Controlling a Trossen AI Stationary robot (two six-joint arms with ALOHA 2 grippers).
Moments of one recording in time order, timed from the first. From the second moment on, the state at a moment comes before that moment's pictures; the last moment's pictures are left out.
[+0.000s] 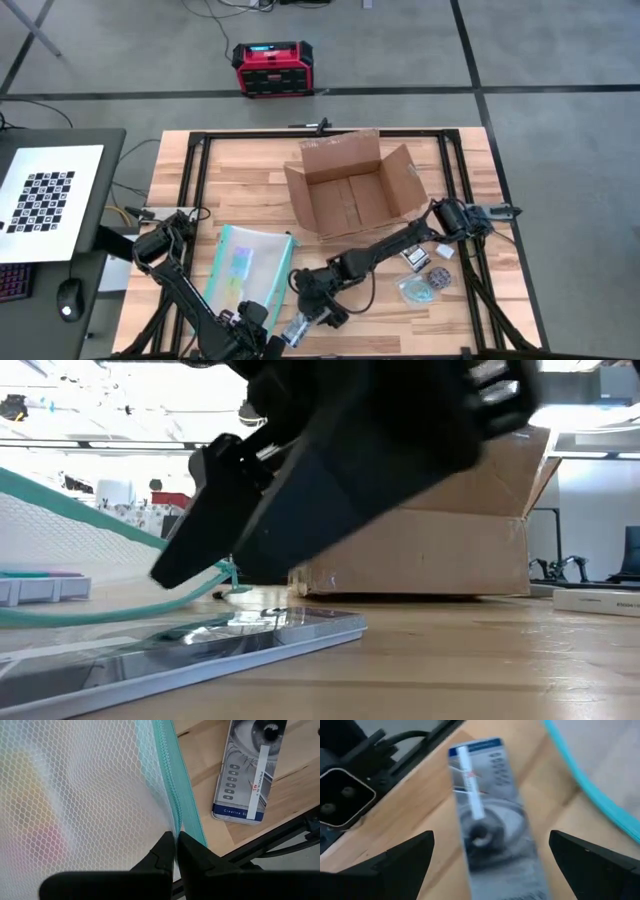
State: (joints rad) left arm -0.92 2.07 1.71 -1.17 -0.28 -2.03; right arm 0.37 2.25 1.63 -0.26 -0.27 -0.24
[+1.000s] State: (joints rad) left arm -0.92 2.07 1.71 -1.15 -0.28 -2.04; right arm 0.38 2.27 1.50 -0.09 -0.18 -0.18
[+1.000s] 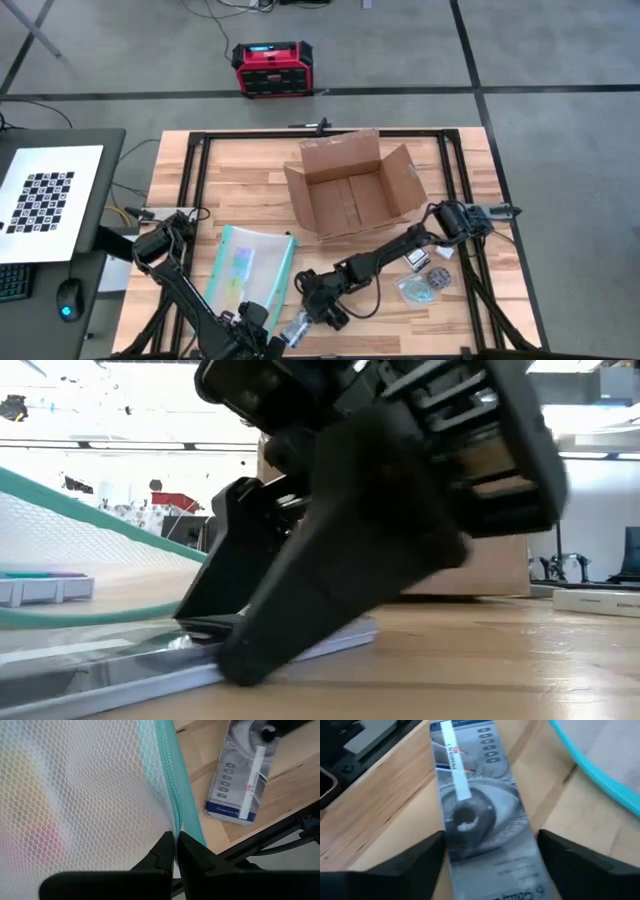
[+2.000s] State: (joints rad) left arm -0.91 2.07 1.71 -1.08 -0.35 -2.02; right arm 0.29 2.18 1.49 0.03 -0.16 0.03
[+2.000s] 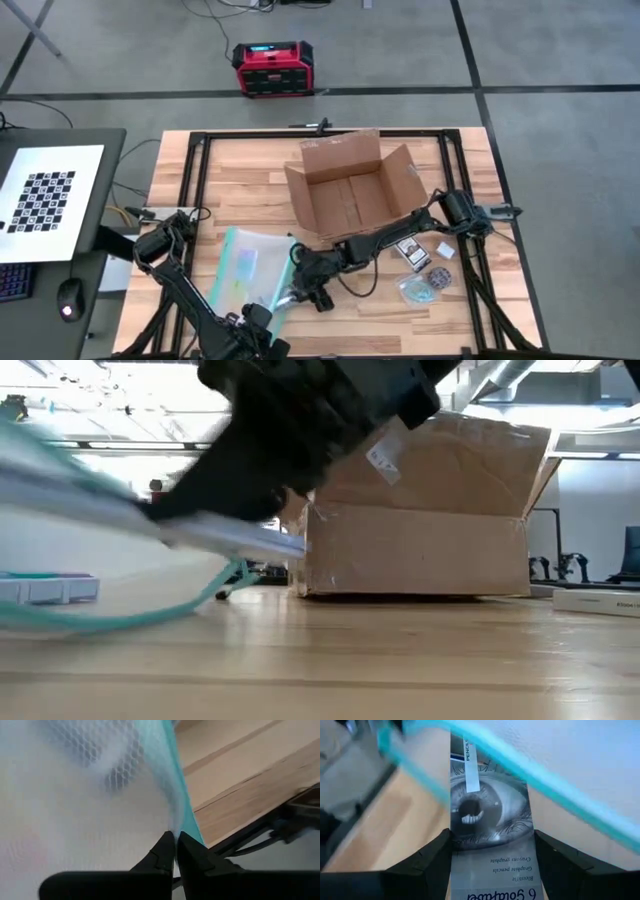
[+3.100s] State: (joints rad) left arm -0.88 2.07 1.71 -0.98 -0.41 -1.77; right arm 0.28 2.17 1.59 -0.30 -0.15 0.01
